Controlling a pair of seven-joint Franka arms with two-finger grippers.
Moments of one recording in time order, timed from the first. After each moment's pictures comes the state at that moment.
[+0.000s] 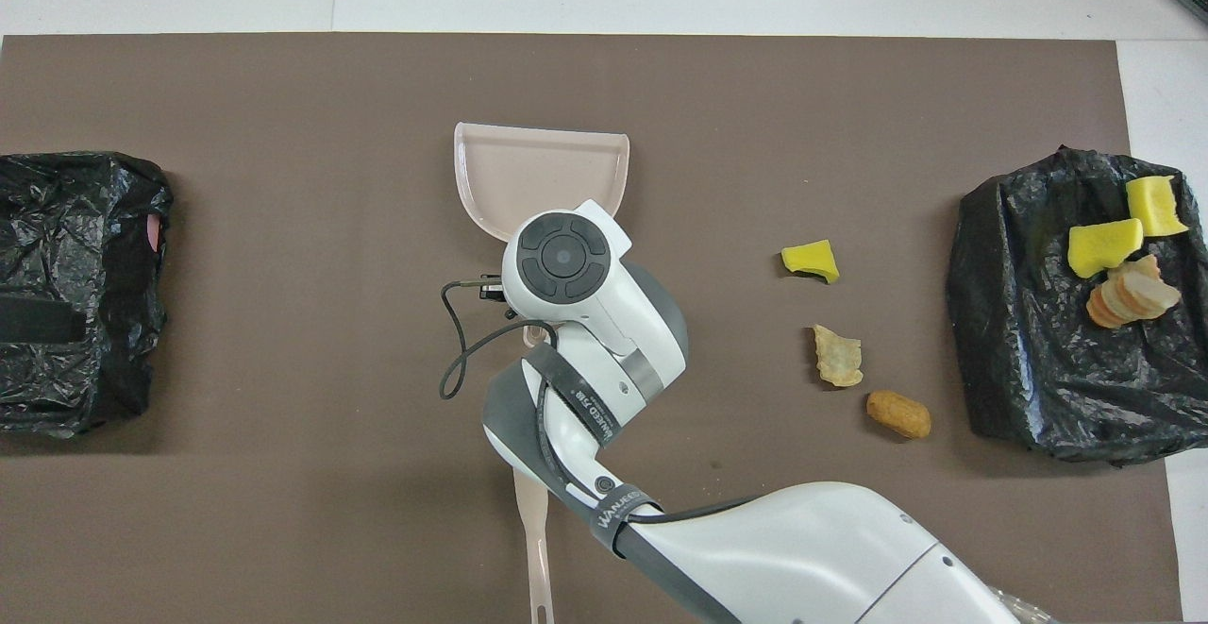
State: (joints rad) left arm 0.00 -0.20 -0.06 -1.64 0.00 1.49 0.02; right arm 0.54 0.61 0.16 -1.49 -0.03 2.24 0.73
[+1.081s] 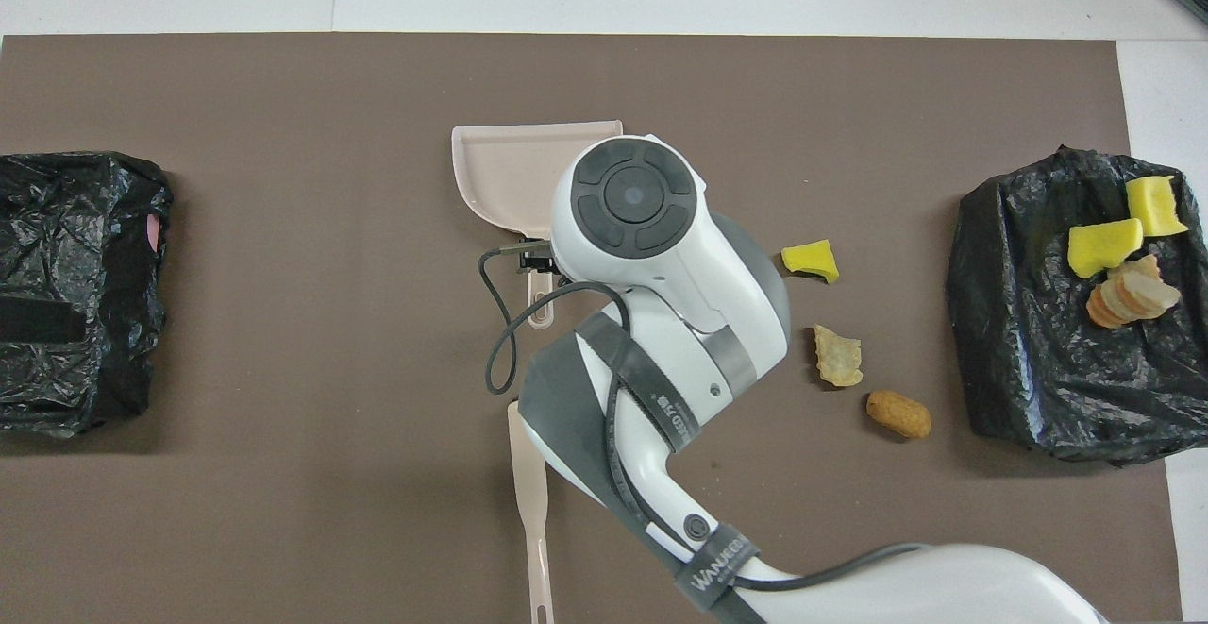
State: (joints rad) left arm 0.00 -0.20 -0.06 -1.64 0.00 1.49 0.02; right arm 0.47 0.40 0.15 -1.43 -0.04 1.93 0.57
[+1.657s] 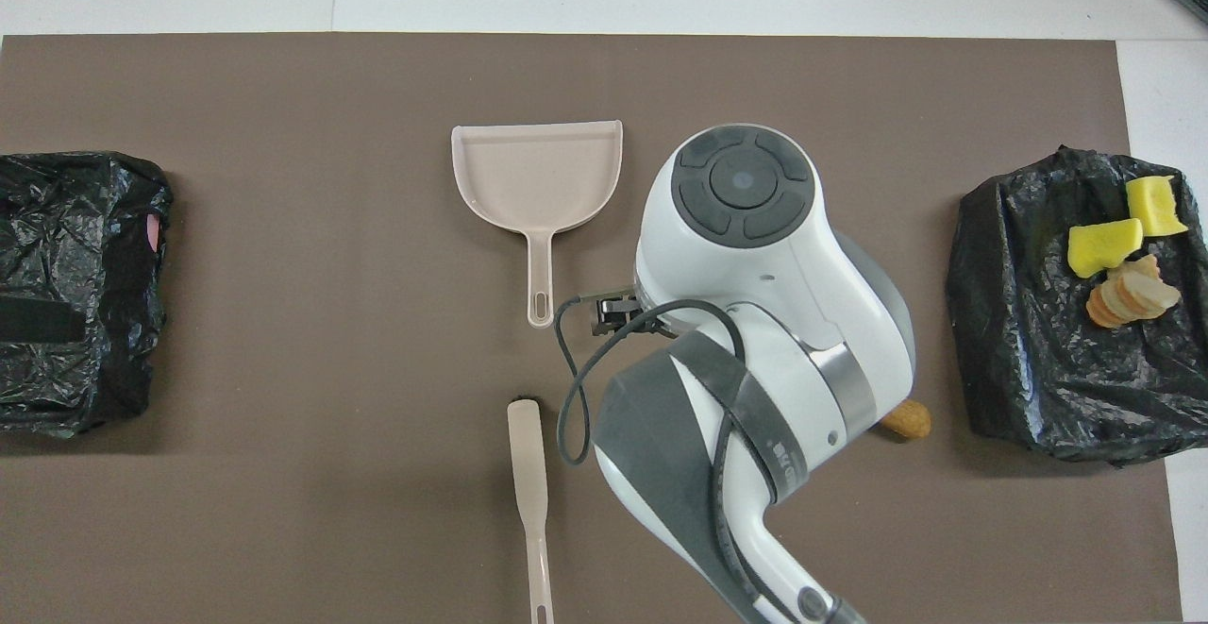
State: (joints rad) left arm 0.00 -0.20 -0.06 -1.64 0.00 1.49 0.02; right arm 0.41 0.21 0.15 -1.60 0.02 1.72 0.47
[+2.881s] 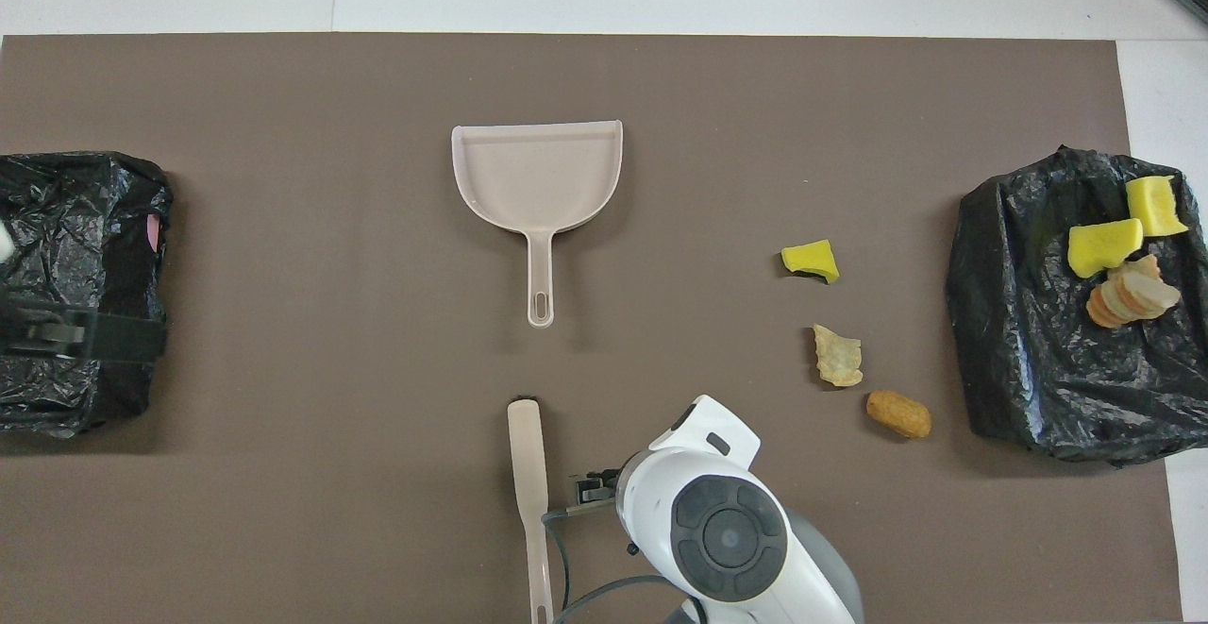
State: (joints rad) left arm -0.09 -0.19 -0.09 -1.68 -0.01 1.50 0.02; right arm 0.59 -0.11 0.16 -2.30 0.14 2.24 0.59
